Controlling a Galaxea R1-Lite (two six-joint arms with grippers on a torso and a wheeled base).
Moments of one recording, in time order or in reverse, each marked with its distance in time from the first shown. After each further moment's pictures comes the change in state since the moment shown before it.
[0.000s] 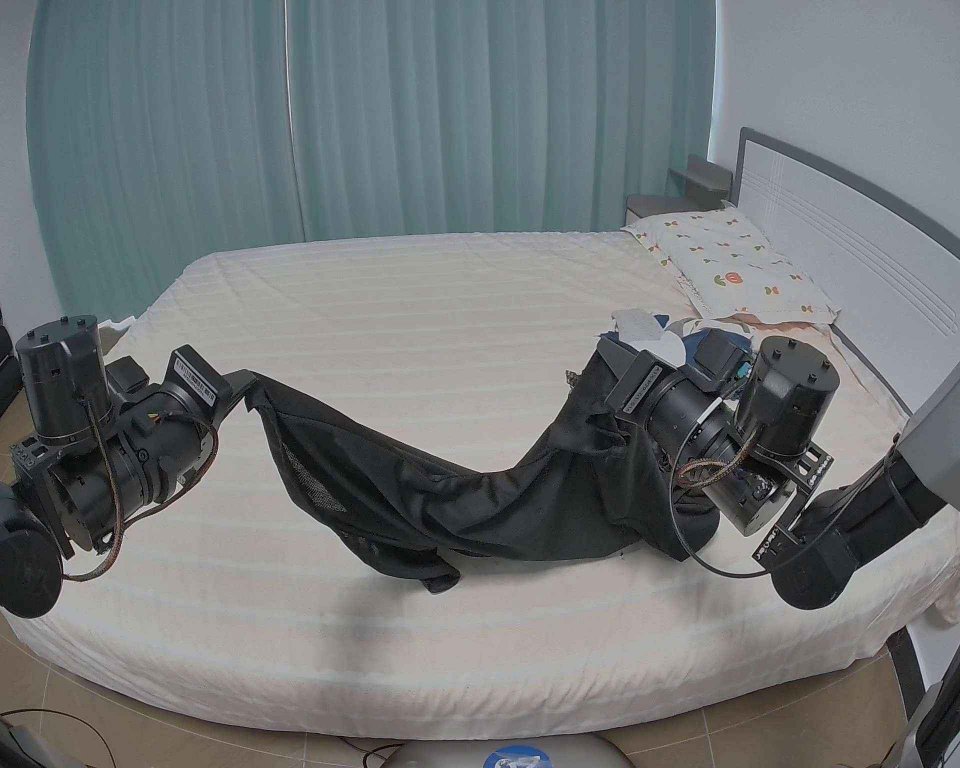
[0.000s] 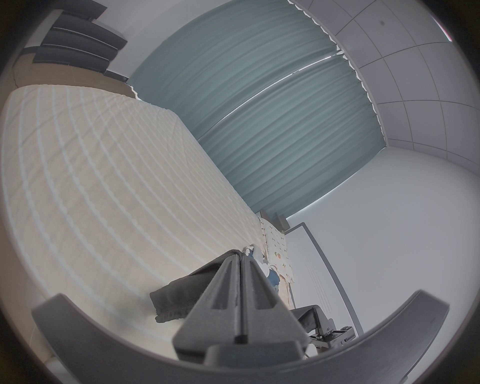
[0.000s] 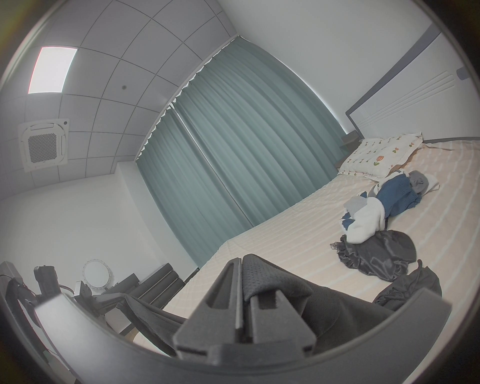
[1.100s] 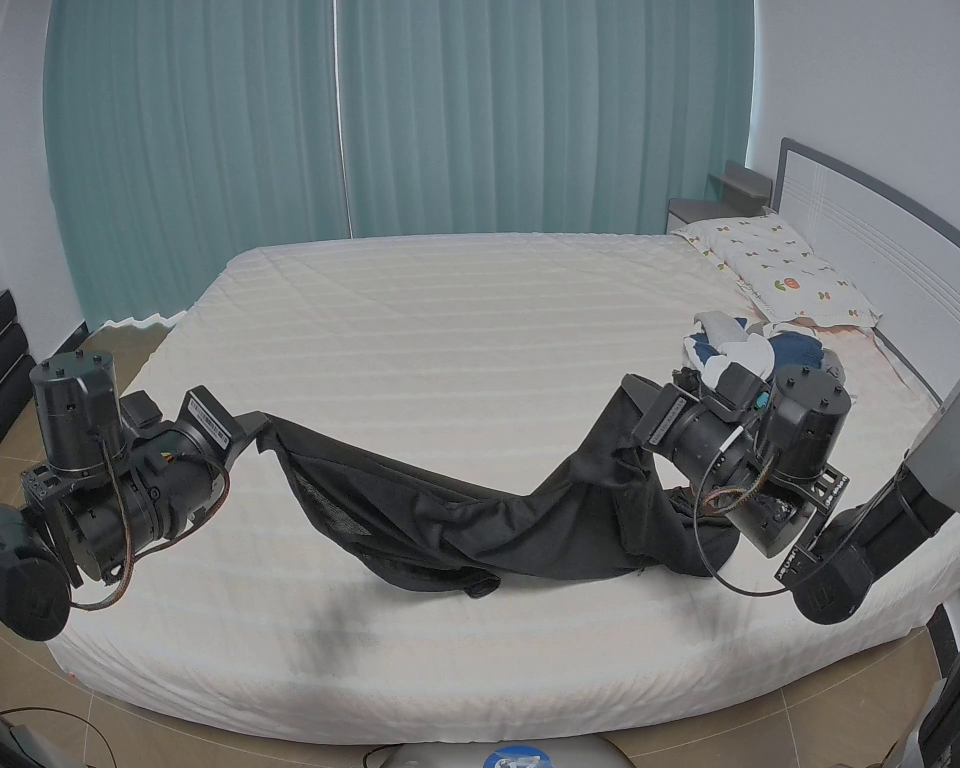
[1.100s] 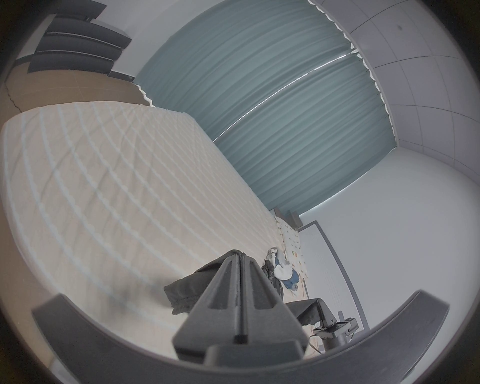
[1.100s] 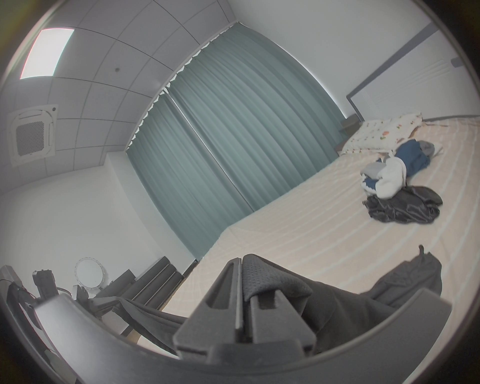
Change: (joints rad) left arm -0.026 0.004 0.068 0.010 -0.011 0.000; right arm -0.043 -0.021 0.118 -0.007 0.011 0.043
